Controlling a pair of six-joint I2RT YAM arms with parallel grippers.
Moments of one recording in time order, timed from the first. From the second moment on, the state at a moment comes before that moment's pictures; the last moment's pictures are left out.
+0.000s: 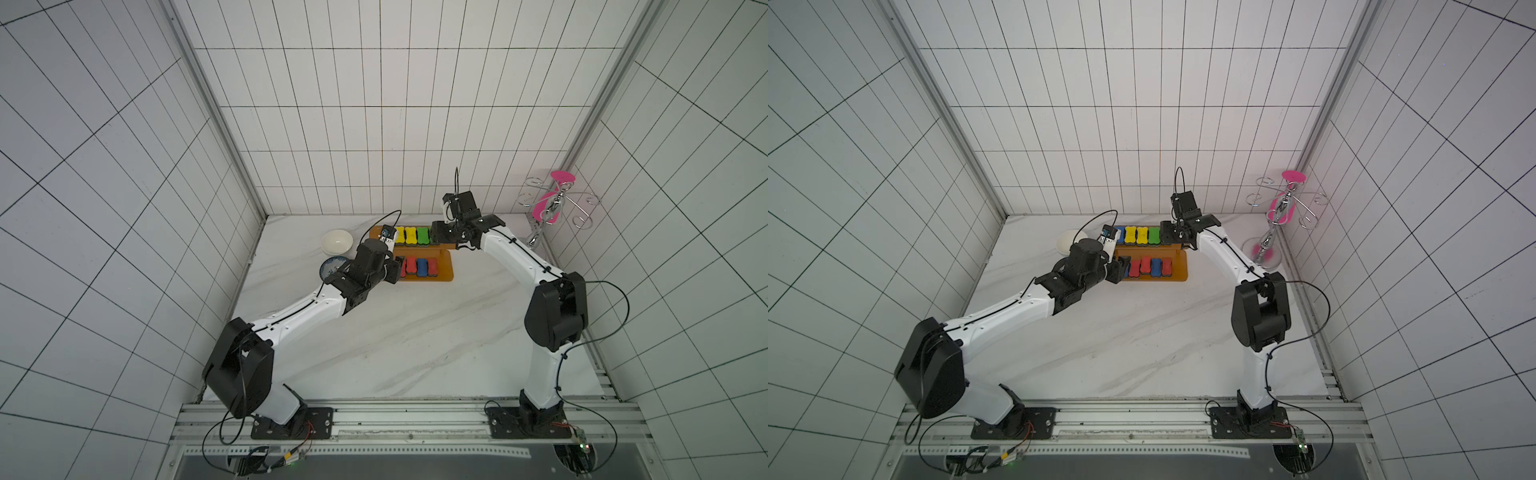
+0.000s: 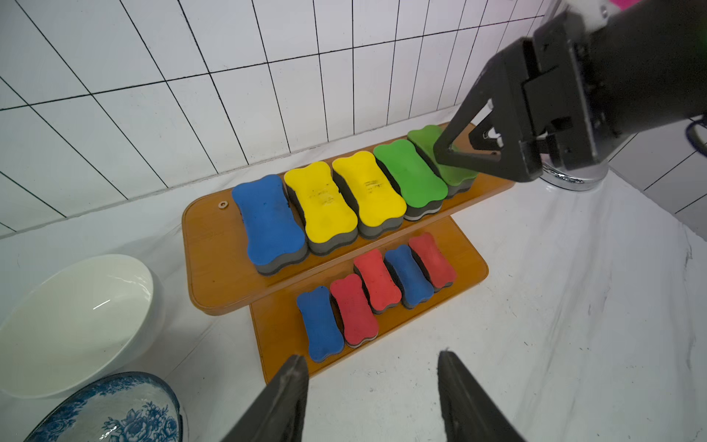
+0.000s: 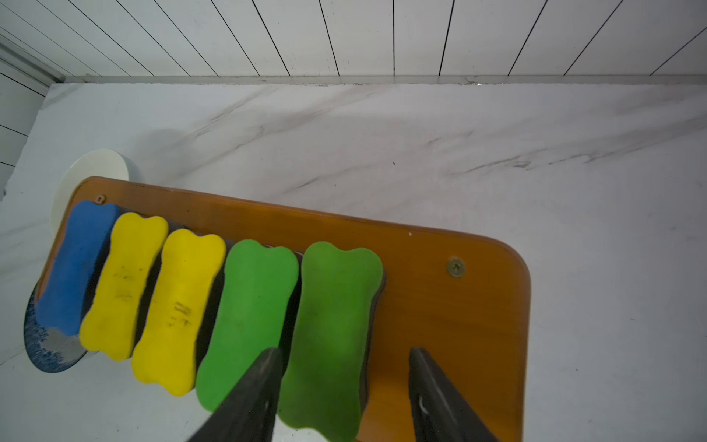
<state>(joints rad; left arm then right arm) -0.65 1.50 1.08 -0.06 -0.11 -0.13 0.48 1.95 1.76 -0.63 -0.05 0.25</state>
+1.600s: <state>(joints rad) -0.67 1.47 1.05 -0.02 -0.23 -0.14 0.48 2.01 1.82 -0.67 0.08 0.23</state>
